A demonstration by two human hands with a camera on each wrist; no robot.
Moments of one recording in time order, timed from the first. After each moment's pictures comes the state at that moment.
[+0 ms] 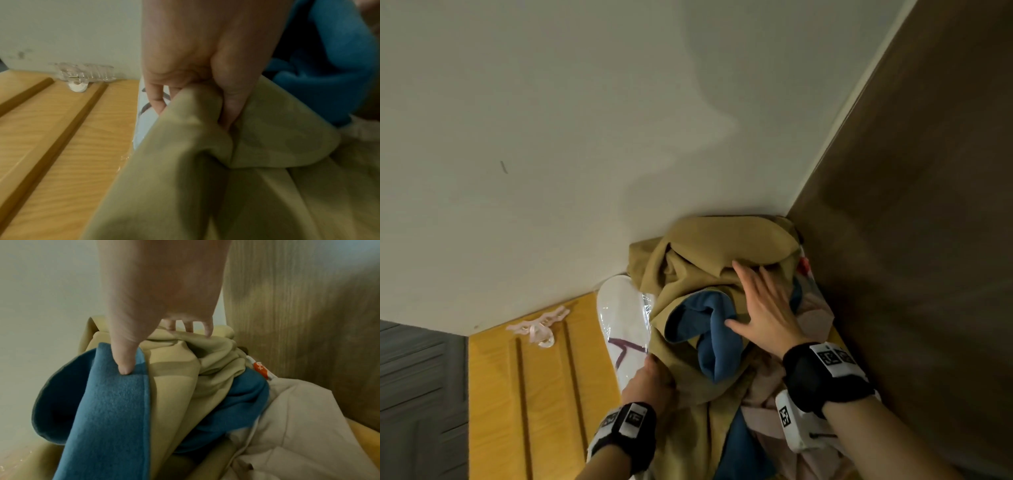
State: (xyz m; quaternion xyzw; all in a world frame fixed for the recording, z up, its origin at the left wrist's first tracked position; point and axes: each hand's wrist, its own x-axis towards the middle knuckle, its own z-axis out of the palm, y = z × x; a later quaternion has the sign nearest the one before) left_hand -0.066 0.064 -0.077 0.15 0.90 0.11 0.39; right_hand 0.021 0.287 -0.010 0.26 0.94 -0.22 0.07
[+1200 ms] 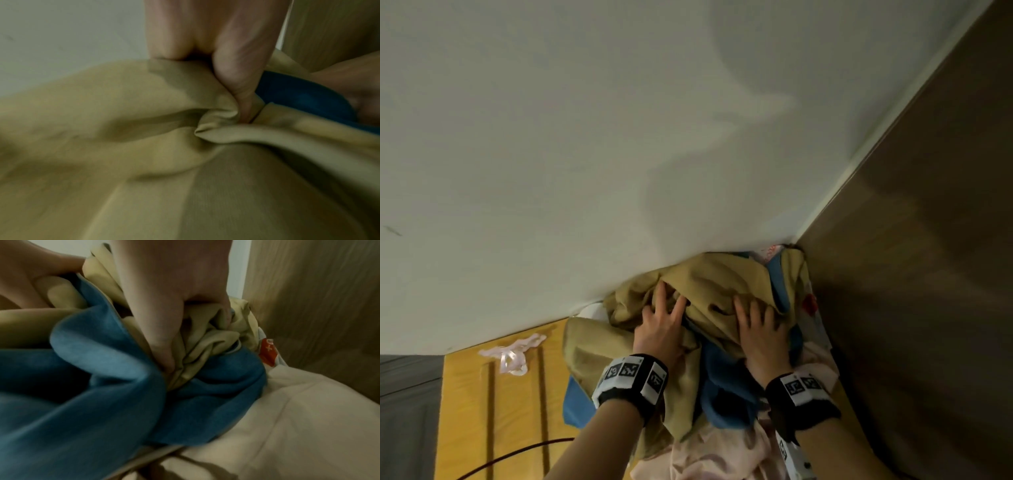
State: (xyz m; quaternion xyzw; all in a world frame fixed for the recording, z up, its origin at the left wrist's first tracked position) left_hand -0.134 0.216 -0.050 0.34 0.91 -0.05 0.23; right_hand -0.010 0.350 -0.086 0.27 0.94 -0.03 0.21
